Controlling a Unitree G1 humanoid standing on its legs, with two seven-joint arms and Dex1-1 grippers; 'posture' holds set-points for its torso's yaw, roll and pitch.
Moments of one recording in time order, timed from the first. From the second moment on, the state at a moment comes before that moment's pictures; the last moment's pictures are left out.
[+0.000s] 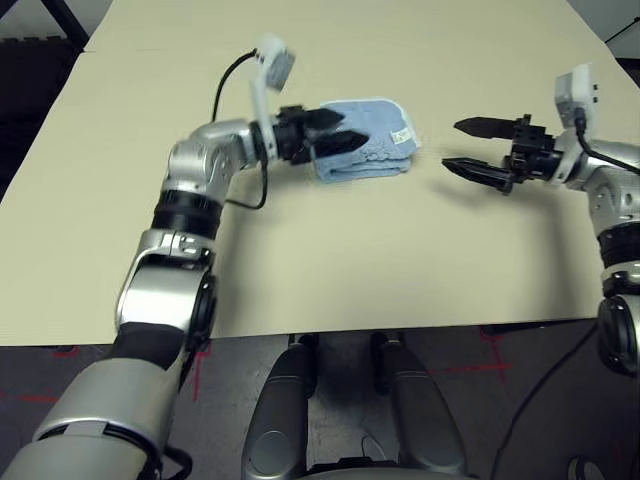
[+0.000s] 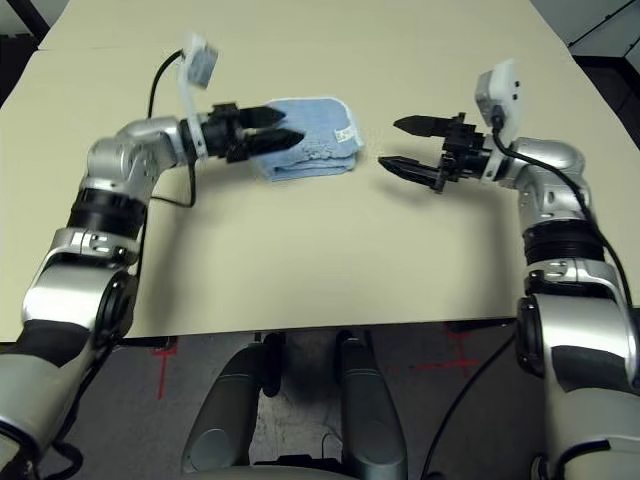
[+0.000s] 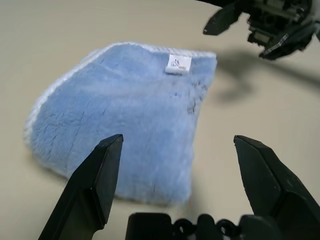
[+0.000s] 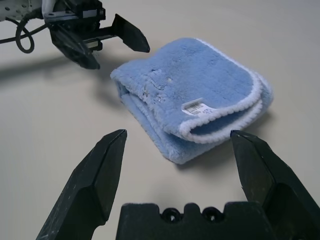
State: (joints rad) left arm -1.04 0.45 -0.08 0.73 -0.24 0.10 -1.21; right arm -0.93 -0.58 -0.11 0.80 0.28 -0.04 1.35
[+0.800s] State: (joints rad) left arm -1.09 0.45 -0.03 0.91 -0.24 -0.14 -1.48; right arm -0.94 -0.61 -0.09 0.83 0.26 -0.12 1.45
